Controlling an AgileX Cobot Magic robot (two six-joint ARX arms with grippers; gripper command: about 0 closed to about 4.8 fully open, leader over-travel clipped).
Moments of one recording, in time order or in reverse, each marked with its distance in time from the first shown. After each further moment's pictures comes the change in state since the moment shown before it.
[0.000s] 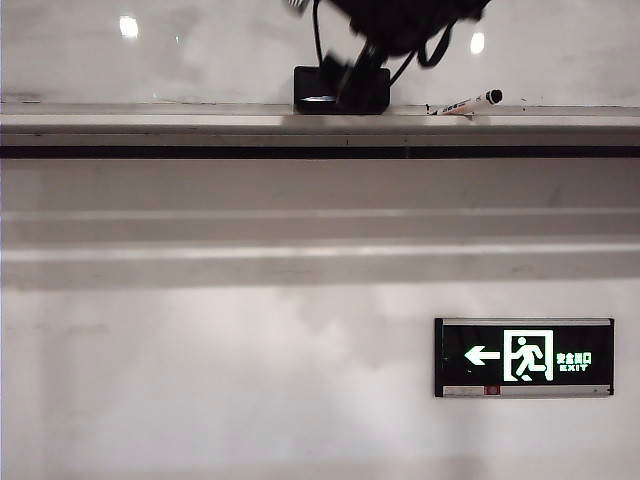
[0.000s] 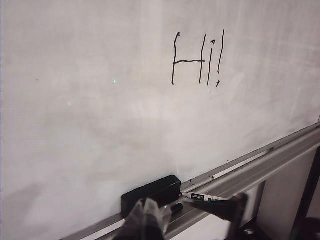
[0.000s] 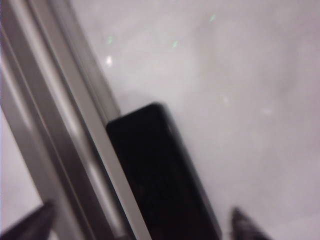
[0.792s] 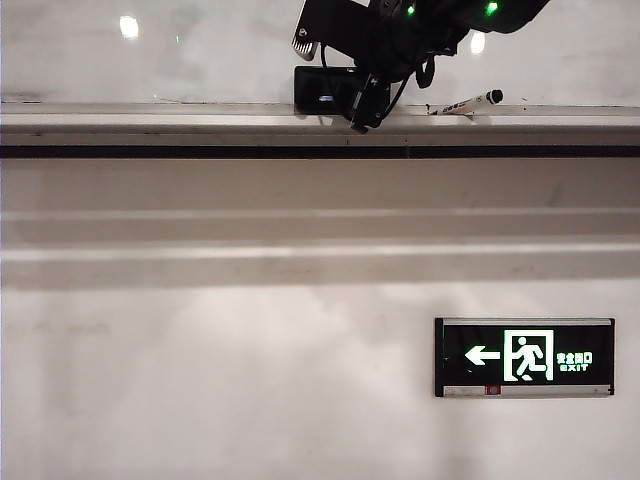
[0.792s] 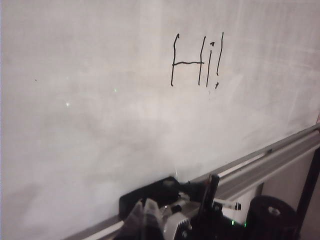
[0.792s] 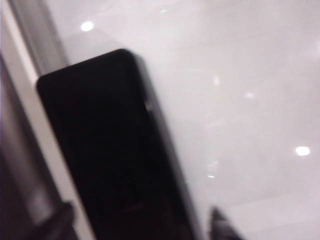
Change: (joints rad) left arm 0.000 0.000 0.000 0.007 0.003 -0.004; right arm -0.077 0.186 0.230 -0.039 0.034 -0.118
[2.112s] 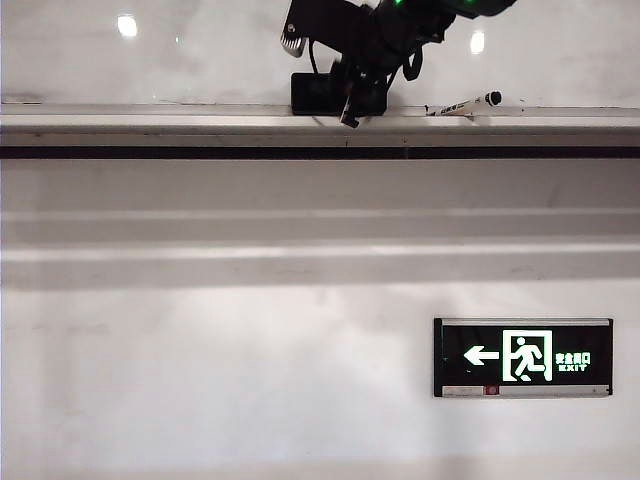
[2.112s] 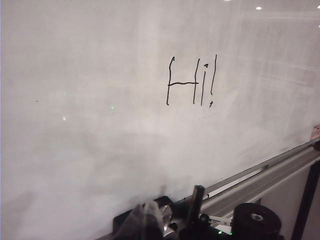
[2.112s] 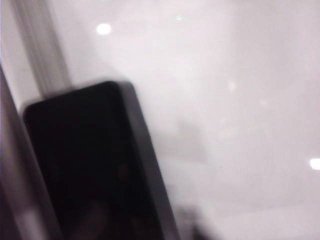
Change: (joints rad) left arm 0.000 -0.002 0.000 0.056 0.005 -0.016; right arm -0.002 0.040 0.127 -0.146 -0.016 -0.011
